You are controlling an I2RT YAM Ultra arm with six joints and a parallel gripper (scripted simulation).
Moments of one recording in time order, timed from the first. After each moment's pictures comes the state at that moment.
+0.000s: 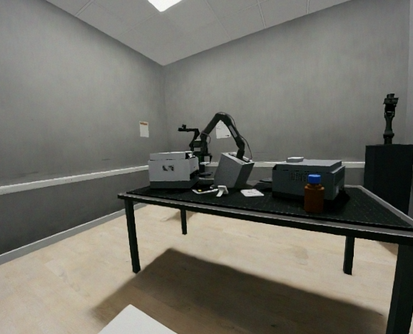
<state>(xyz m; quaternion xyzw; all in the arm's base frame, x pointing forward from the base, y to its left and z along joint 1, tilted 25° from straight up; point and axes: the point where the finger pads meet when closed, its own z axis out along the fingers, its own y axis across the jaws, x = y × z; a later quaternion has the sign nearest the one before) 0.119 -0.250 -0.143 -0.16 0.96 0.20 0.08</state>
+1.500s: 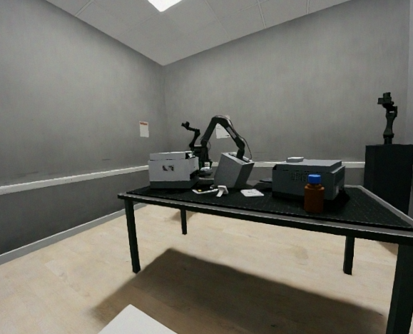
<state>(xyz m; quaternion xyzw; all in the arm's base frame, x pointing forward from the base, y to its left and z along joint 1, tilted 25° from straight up) 0.125 -0.227 -0.191 -0.16 0.96 0.20 0.08</state>
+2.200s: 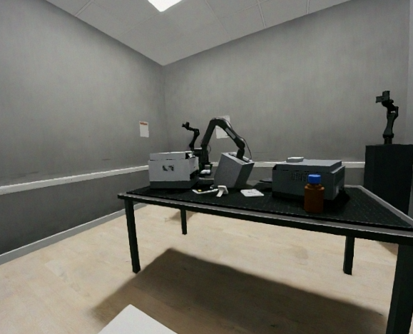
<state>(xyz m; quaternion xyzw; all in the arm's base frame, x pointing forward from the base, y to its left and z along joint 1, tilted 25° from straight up) 0.126 -0.215 -0.215 -0.16 0.96 0.20 0.08</state>
